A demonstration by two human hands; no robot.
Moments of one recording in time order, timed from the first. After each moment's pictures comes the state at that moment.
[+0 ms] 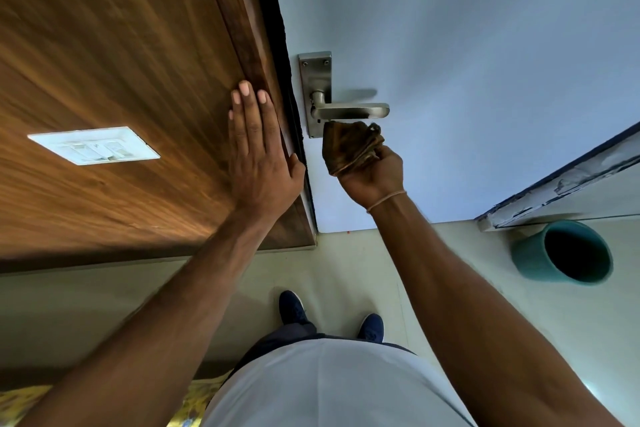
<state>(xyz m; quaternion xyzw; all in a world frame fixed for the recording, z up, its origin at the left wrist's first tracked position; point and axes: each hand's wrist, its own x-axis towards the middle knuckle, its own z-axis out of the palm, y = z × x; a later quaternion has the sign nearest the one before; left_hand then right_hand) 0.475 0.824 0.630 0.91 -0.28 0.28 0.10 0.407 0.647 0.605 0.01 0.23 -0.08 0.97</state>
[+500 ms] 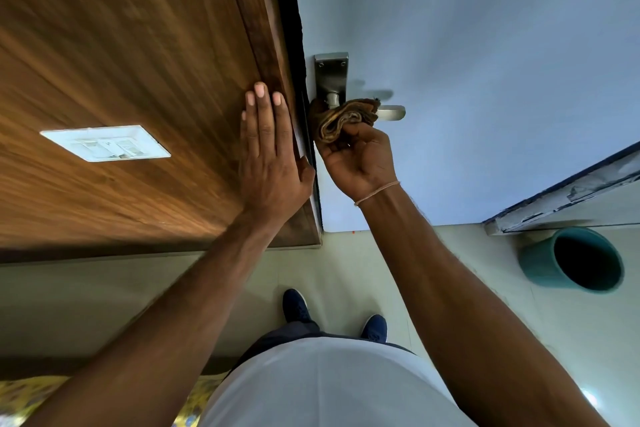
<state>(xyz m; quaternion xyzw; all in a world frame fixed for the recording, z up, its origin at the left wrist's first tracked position) 0.479 0.829 0.631 0.91 -0.30 0.27 0.11 0.436 0.685 0.651 -0.06 0.23 -0.10 0.97</state>
